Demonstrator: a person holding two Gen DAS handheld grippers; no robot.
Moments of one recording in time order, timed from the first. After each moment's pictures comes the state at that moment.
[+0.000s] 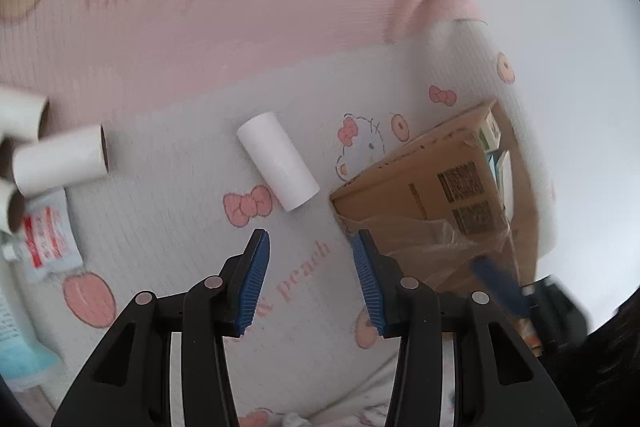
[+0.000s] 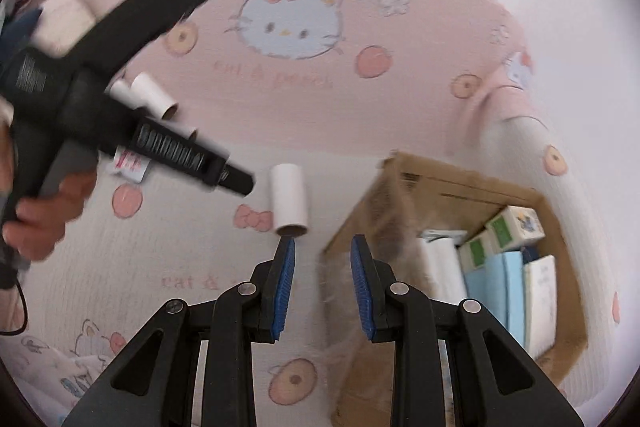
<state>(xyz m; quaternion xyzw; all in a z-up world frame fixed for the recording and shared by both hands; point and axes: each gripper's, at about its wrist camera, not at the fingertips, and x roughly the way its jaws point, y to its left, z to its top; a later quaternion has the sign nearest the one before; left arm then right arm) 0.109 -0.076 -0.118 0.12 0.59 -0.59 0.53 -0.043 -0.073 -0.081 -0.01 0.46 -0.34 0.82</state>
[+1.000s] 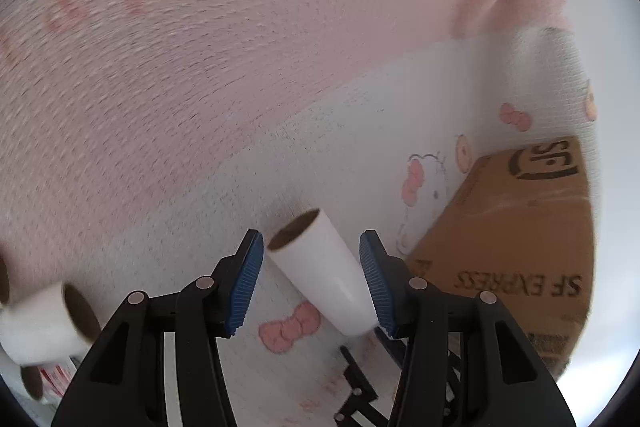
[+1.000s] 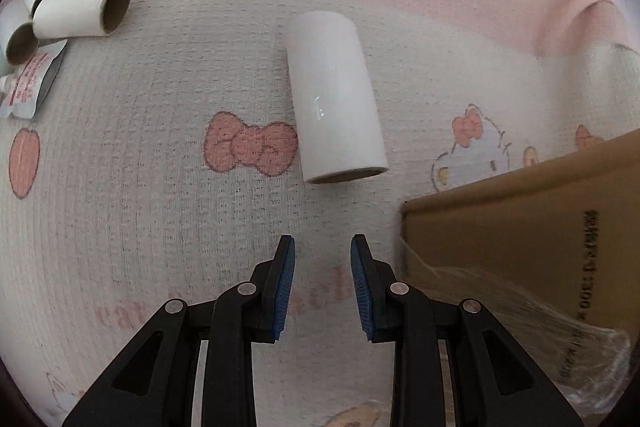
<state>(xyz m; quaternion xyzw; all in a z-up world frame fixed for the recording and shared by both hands) 0.151 -0.224 -0.188 0.22 0.63 -0.55 0.50 0.042 -0.152 -0.236 0.09 0.63 -0.34 0.69</state>
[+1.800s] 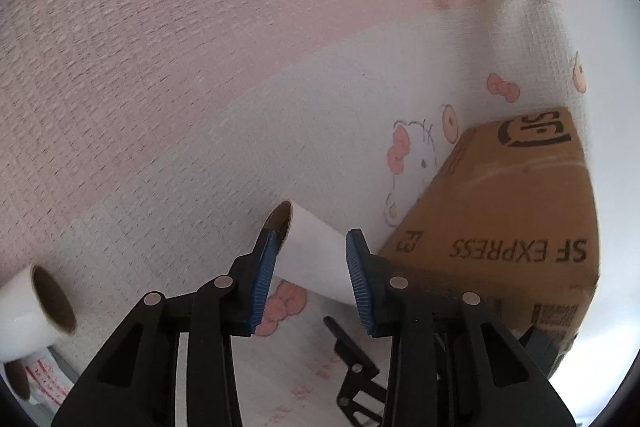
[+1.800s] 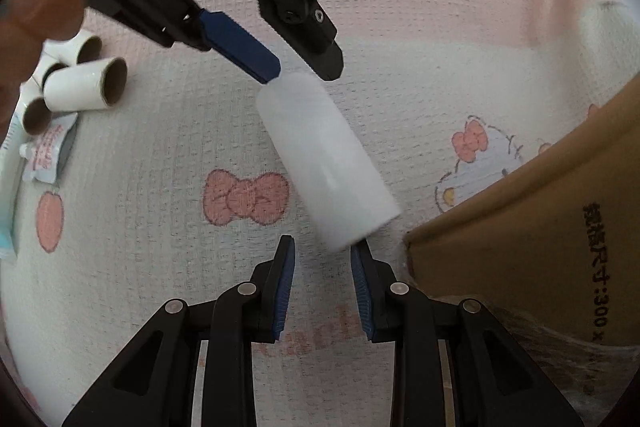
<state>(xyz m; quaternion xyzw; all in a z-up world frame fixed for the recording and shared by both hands) 0.137 -0.205 -0.194 0.22 0.64 -0.57 0.47 0.019 -0.165 -0.219 0.16 0.54 -0.33 0.76</state>
